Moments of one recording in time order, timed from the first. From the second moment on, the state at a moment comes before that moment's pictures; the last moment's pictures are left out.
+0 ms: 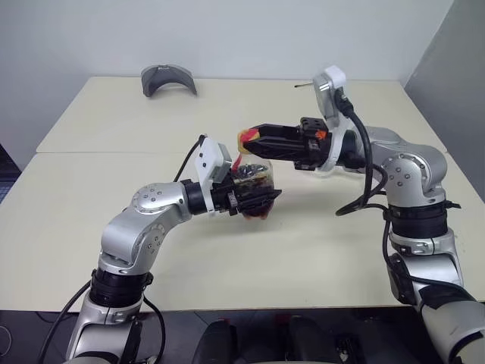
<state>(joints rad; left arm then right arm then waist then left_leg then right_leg) -0.51 0.48 -0.06 -0.33 -0.54 0.64 -0.83 -0.92 -0.37 0.02 -0.05 0.76 0.91 1.00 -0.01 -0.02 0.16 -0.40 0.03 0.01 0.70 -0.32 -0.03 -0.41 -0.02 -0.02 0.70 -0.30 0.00</state>
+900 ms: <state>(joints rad) -0.53 0.47 -0.05 -0.28 -0.55 0.64 -0.83 -0.92 -0.38 0.02 -0.06 0.75 0.89 0.94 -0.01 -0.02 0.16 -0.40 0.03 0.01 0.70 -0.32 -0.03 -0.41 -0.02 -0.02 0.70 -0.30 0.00</state>
